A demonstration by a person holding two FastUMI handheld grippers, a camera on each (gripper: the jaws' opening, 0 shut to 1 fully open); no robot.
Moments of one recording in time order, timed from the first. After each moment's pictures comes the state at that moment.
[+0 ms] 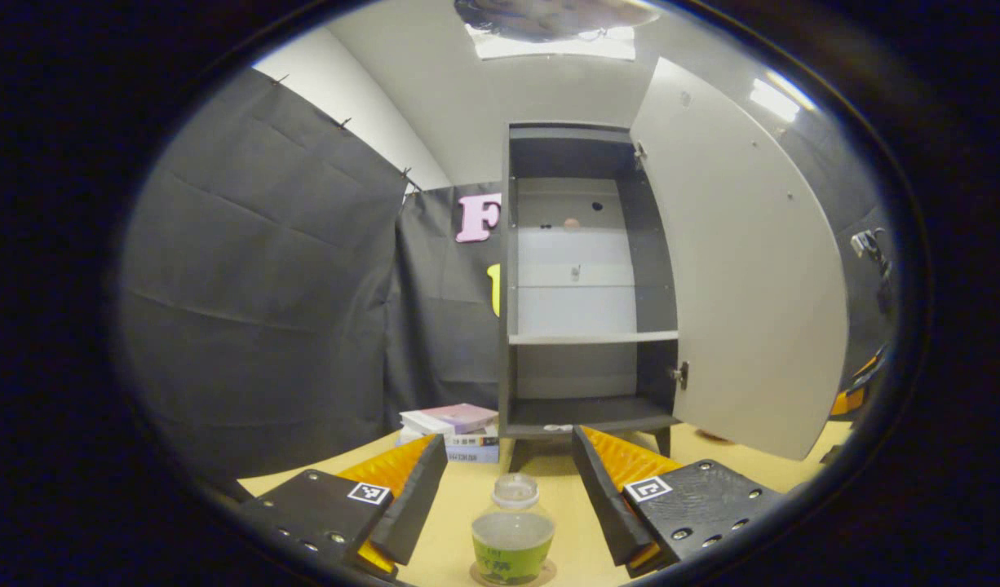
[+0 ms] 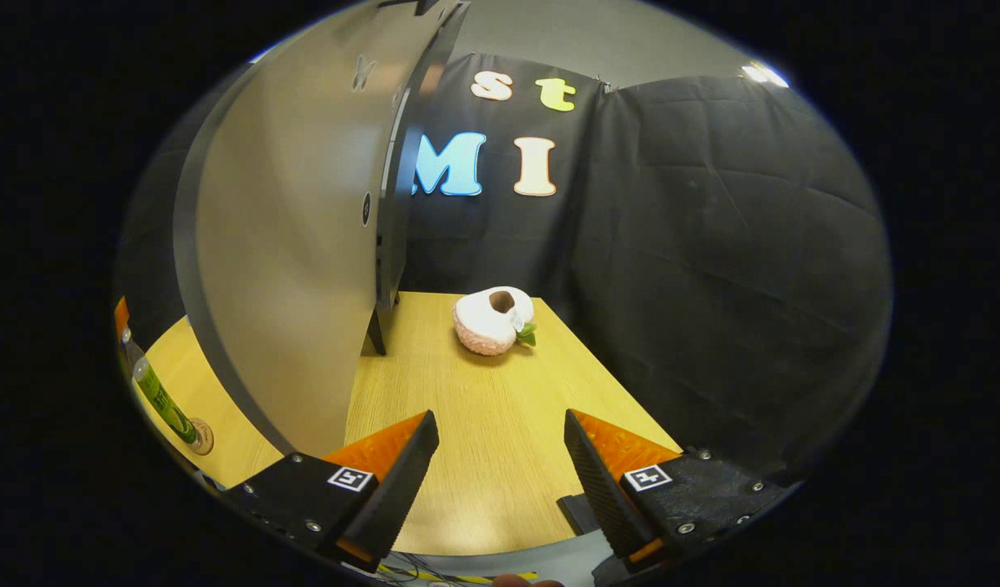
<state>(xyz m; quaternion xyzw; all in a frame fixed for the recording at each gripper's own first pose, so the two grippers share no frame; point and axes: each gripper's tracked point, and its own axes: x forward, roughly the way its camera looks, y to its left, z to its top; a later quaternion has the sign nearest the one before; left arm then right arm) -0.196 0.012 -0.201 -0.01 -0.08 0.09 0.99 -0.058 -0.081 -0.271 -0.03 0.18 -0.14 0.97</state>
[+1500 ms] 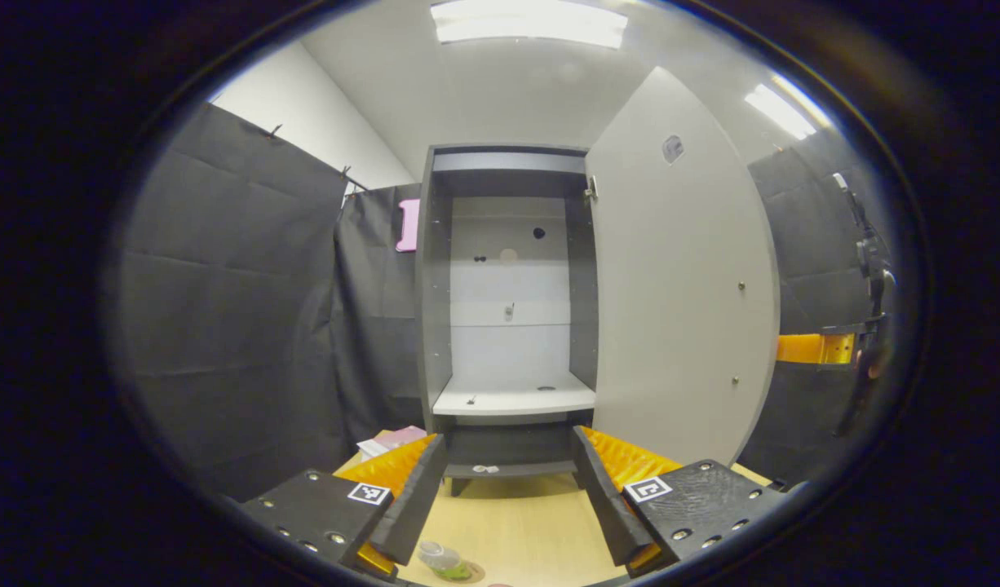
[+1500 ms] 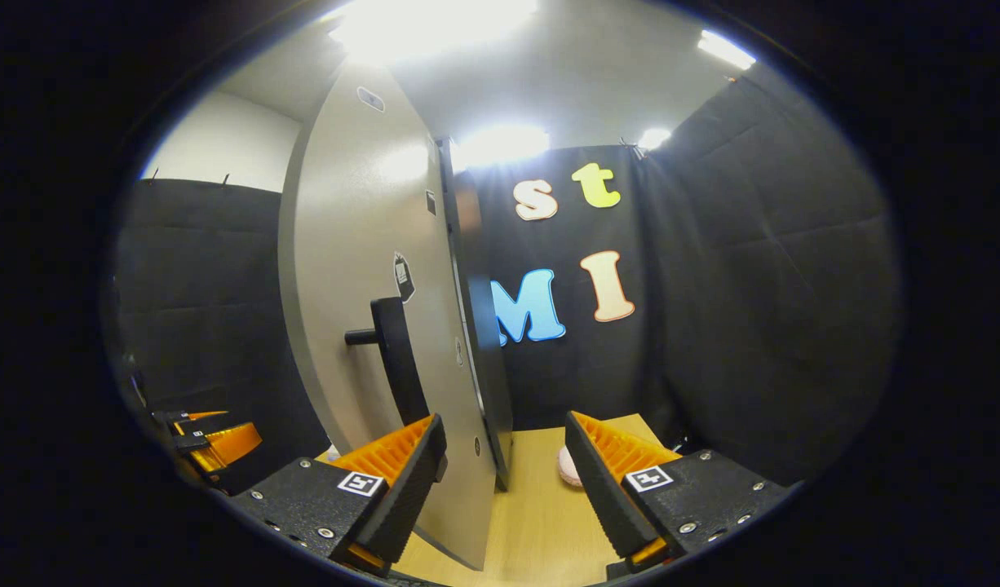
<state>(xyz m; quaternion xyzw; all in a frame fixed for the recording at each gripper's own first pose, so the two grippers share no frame) -0.193 -0.085 -0.003 0.00 -0.01 0.02 1.00 -0.061 -0.049 0.020 0.07 0.01 0.05 1.00</state>
